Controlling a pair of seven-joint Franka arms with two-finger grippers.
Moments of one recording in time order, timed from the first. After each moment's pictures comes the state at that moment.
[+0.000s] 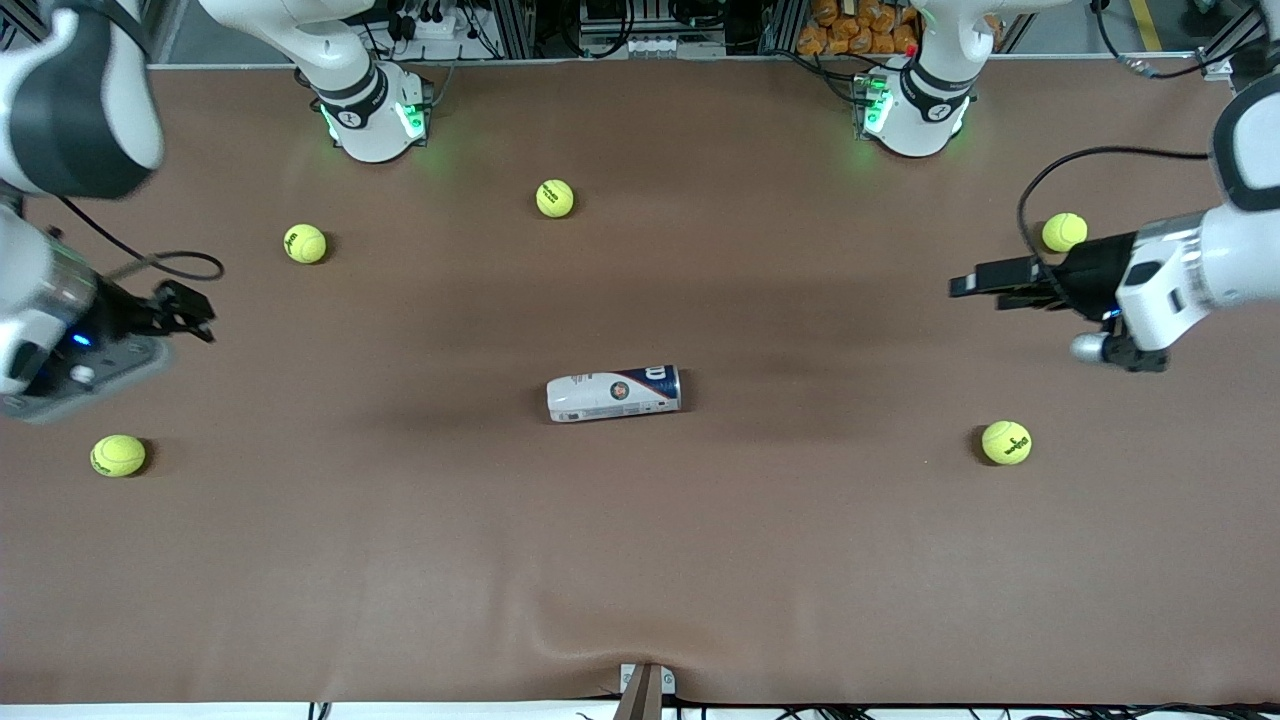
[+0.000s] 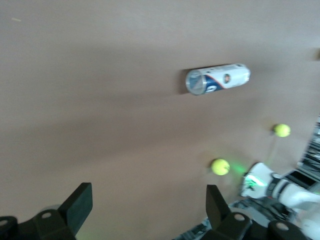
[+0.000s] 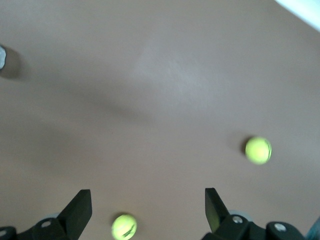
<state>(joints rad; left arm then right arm) 0.00 0.15 -0.02 -1.76 -0.62 1.60 0.10 0.14 0.18 -0.12 -1.45 -0.07 1.57 -0.39</state>
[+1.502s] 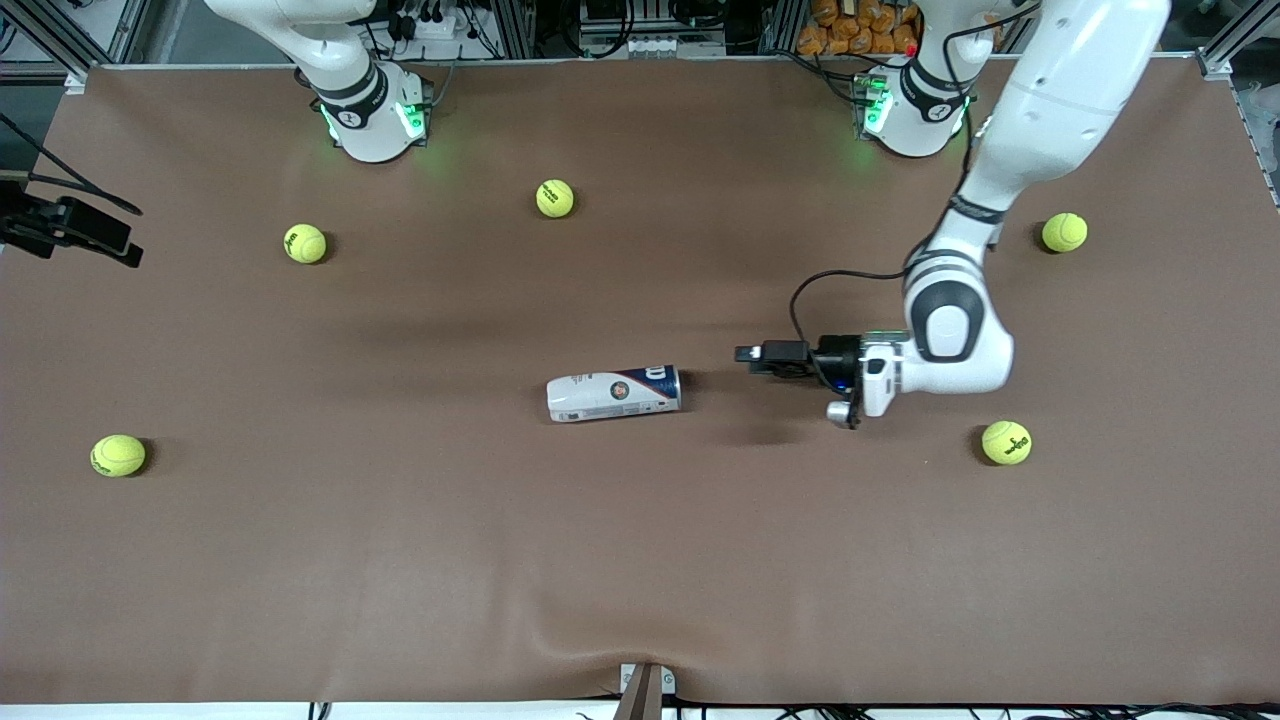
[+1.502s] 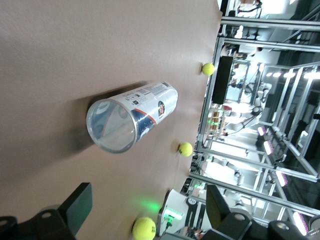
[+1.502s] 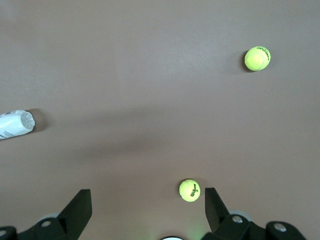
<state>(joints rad) -0.16 0.61 -0.15 -1.95 -1.49 2.00 0.76 0.00 0.03 -0.05 -1.47 0.02 1.42 0.08</state>
